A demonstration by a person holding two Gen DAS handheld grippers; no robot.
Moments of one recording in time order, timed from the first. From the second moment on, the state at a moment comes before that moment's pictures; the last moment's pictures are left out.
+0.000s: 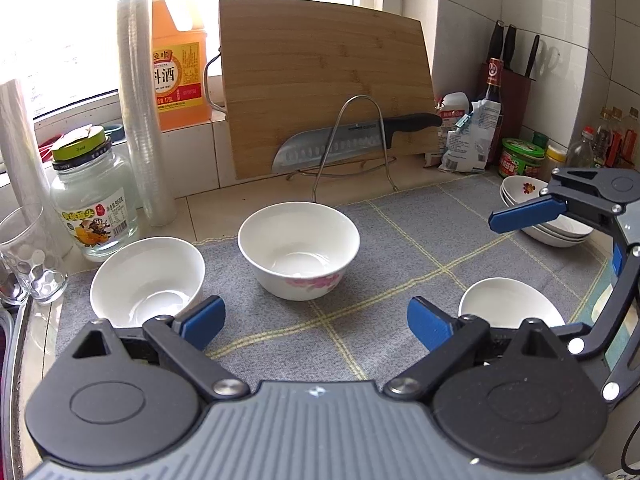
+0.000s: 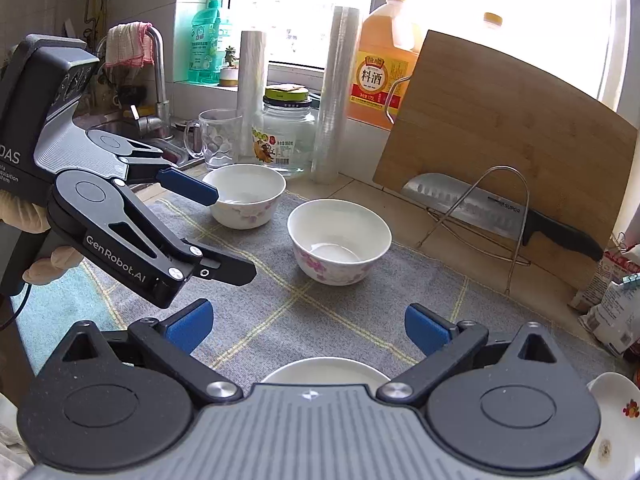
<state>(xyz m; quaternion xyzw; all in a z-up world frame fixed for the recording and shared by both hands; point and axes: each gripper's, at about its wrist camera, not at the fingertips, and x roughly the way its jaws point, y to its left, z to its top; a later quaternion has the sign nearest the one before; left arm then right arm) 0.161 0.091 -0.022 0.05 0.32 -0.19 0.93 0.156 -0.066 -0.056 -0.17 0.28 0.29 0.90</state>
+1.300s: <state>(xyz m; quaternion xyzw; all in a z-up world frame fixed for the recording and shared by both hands) 0.302 0.091 -0.044 0.07 0.37 -0.22 0.90 0.275 -0.037 -0.081 -0.22 0.34 0.32 0.85</state>
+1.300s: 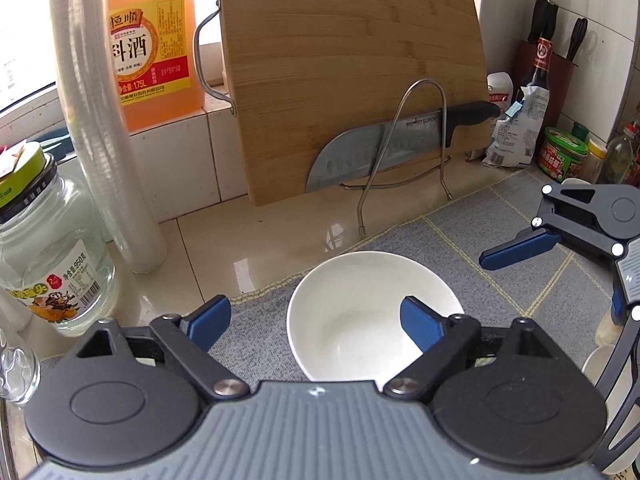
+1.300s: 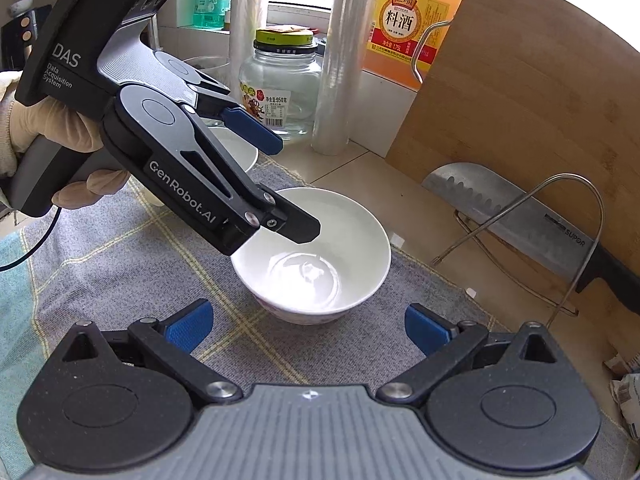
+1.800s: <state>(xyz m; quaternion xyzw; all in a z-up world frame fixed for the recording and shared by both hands) 0.321 0.088 -0.061 0.07 0.41 -0.24 0.88 0.306 -0.028 -0.101 -0.23 0.37 0.35 0.83</state>
